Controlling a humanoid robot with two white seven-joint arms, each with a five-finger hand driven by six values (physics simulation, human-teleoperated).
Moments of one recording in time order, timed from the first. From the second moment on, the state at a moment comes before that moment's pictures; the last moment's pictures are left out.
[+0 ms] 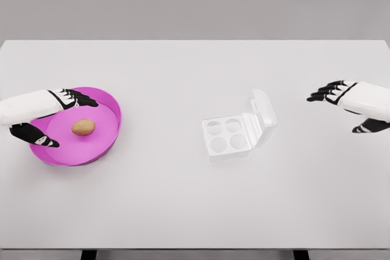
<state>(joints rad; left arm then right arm) -0.24 0.98 -0.28 -1.56 -0.05 -0.61 -0.61 -0.21 -0.93 0.14 -1.57 0.39 -0.61 0.61</state>
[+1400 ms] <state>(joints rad) -0.30 0.94 -0.37 -1.56 -0.17 -0.48 -0.61 -0.20 -0.96 0.21 -1.62 0.41 -0.61 0.61</state>
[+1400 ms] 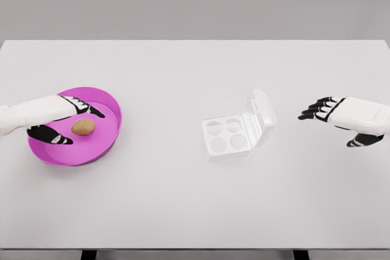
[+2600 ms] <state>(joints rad) -0.31 0.87 -0.40 -1.55 -0.30 -0.32 -0.61 -0.16 -1.01 0.21 -1.62 0.40 -0.61 0.61</state>
